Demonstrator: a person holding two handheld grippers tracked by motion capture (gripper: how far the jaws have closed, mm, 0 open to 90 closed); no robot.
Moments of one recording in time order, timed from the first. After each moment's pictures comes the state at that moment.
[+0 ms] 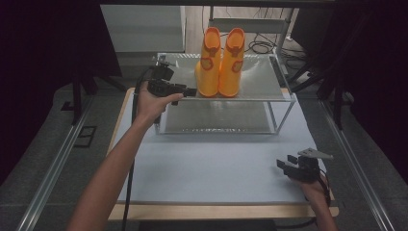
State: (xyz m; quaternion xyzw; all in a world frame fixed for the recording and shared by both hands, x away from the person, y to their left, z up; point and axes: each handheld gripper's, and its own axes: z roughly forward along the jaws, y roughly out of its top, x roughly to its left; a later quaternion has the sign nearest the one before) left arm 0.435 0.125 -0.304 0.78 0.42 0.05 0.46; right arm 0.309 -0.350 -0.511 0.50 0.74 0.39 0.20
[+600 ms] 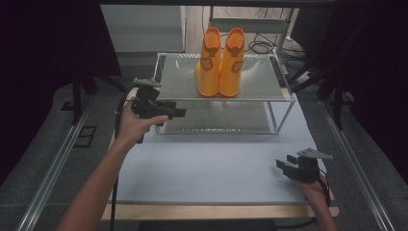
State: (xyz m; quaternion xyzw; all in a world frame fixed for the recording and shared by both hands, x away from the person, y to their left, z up) left arm 0.373 0.155 -0.319 0.81 0.37 0.04 0.46; right arm 0.308 -0.348 -0.510 0.50 0.75 0.39 0.20
